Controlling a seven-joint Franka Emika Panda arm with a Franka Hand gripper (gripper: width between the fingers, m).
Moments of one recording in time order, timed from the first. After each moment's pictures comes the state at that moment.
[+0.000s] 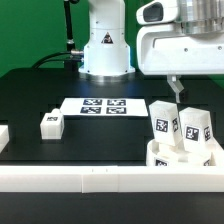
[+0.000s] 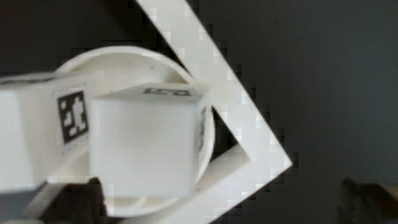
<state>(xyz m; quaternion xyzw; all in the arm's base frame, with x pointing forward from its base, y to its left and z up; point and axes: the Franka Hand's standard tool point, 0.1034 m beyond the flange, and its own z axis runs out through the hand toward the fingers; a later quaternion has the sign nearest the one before) 0.625 0.116 0.110 -0.98 0.20 -0.01 0.07</state>
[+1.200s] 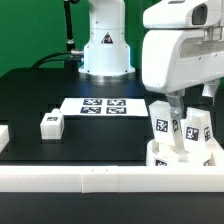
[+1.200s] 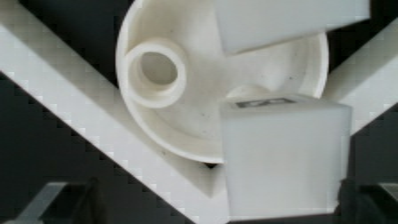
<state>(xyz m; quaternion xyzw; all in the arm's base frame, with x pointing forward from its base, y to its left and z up) 0.622 0.101 0.094 -0.93 -0.37 -0.05 -0.01</state>
